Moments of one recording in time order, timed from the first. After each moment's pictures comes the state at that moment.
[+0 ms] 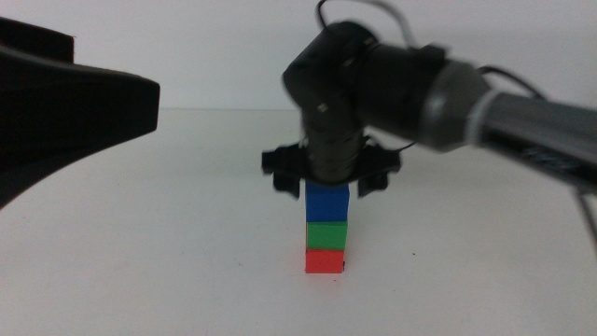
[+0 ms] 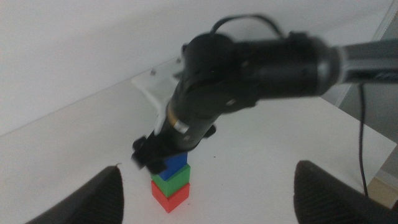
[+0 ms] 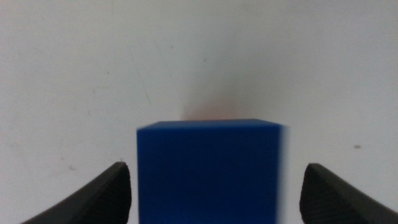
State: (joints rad) left arm -0.67 0.78 -1.24 -0.19 0.97 0.06; right arm 0.82 2.00 -1.79 -0.29 1.21 0.90
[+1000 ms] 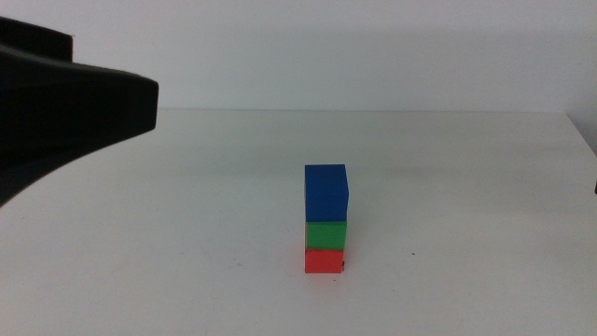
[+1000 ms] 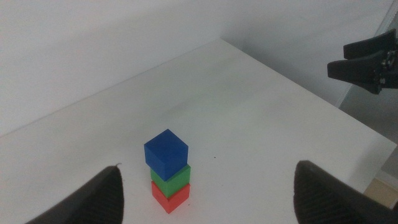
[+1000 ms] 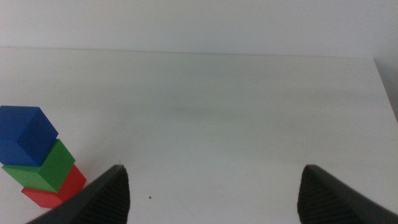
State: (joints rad) left arm -0.67 0.78 -1.24 -0.19 0.97 0.06; right arm 0.17 0.65 -0.66 0.04 0.56 0.04
